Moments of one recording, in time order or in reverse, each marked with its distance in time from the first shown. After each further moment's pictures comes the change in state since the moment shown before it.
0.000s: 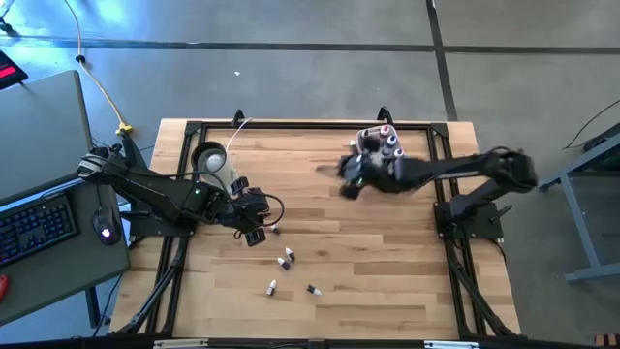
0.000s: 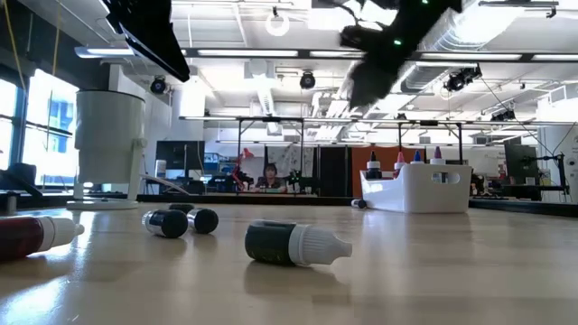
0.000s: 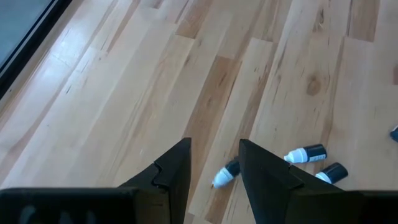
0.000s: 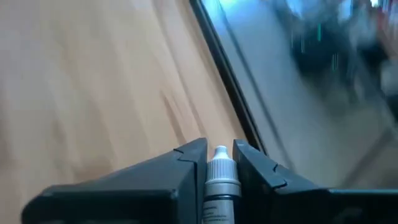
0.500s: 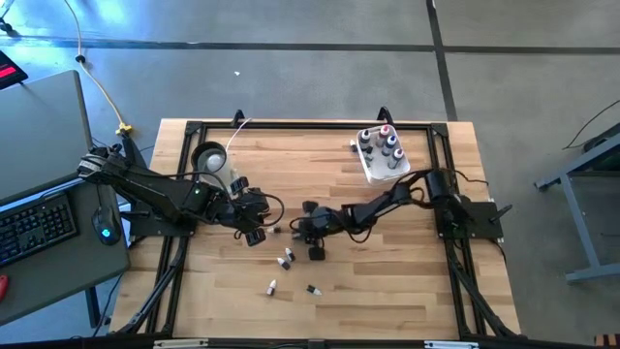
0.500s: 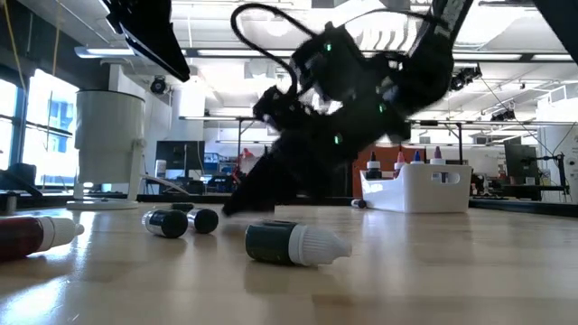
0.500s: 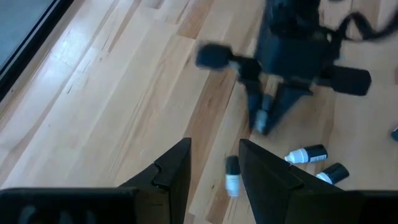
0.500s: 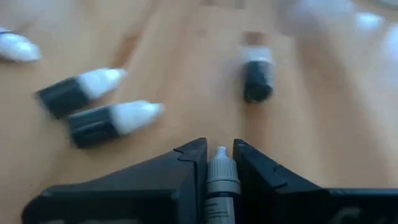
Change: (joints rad) left arm 0.000 0.000 0.000 0.000 -0.003 0.001; right arm 0.181 0.671 -0.007 0.989 -0.657 0.045
